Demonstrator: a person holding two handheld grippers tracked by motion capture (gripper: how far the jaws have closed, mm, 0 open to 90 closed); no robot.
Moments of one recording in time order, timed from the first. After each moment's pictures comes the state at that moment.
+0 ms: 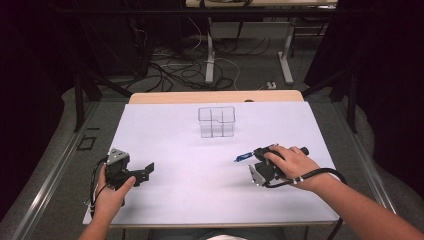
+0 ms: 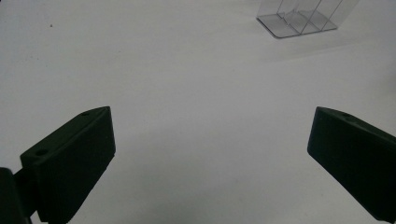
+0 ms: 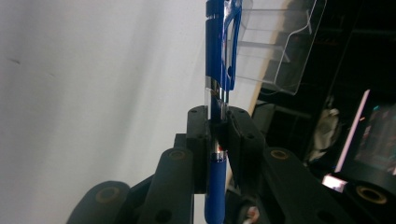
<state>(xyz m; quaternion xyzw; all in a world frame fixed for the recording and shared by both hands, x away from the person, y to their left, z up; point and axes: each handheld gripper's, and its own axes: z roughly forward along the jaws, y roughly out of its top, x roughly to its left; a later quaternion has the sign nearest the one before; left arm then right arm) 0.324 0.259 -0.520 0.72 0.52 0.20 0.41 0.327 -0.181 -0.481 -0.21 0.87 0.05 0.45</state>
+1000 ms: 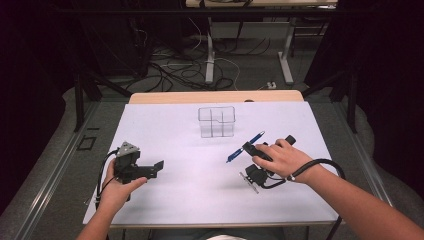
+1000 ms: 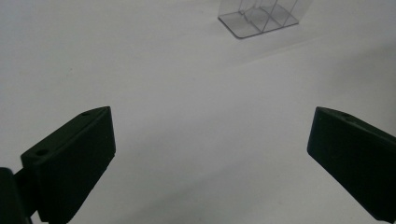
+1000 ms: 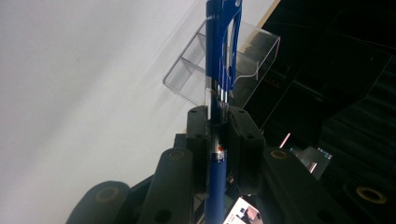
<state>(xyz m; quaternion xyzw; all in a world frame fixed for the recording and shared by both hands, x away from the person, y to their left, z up) 0.338 0.230 -0.500 0.77 0.47 0.17 0.40 0.326 -0.155 -0.473 -0.35 0.79 -0.01 0.51</state>
